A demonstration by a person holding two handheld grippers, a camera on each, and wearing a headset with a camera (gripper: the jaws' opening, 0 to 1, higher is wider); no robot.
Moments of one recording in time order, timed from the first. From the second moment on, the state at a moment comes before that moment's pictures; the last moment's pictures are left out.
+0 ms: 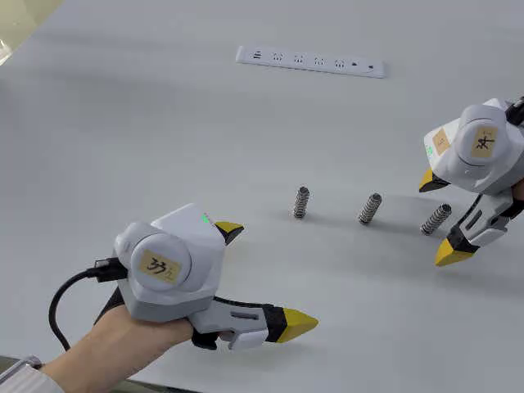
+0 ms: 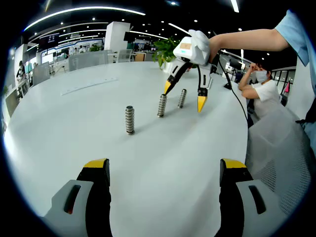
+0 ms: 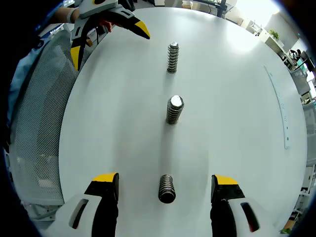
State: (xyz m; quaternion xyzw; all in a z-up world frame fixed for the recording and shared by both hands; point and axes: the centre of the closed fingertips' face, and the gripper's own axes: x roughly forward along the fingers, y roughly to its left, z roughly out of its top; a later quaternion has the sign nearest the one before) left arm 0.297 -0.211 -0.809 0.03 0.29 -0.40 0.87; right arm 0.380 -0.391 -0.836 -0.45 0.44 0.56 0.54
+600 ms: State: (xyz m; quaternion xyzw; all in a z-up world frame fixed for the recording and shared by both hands) left arm 0.301 -0.211 -0.799 0.04 0.28 -0.40 0.87; right arm 0.374 -0.384 -0.819 -0.34 0.41 0.54 0.66
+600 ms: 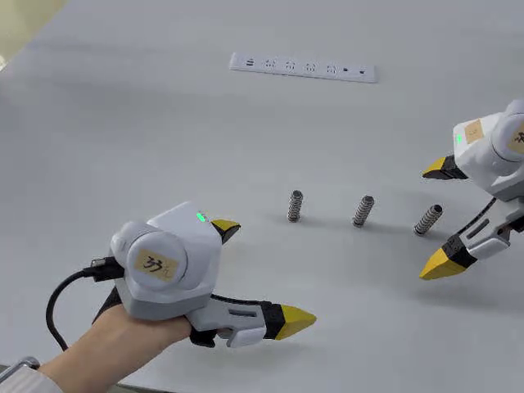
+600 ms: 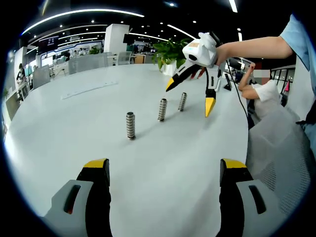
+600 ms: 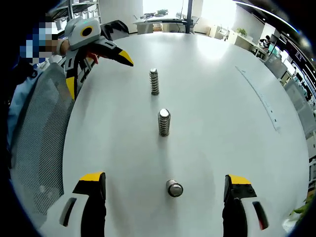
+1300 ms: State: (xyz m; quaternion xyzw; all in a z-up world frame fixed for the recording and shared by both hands) left arm 0.296 -0.208 -0.794 0.05 0.27 -0.39 0.88; right arm 0.334 -0.409 -0.797 -0.23 0.36 0.49 0.76
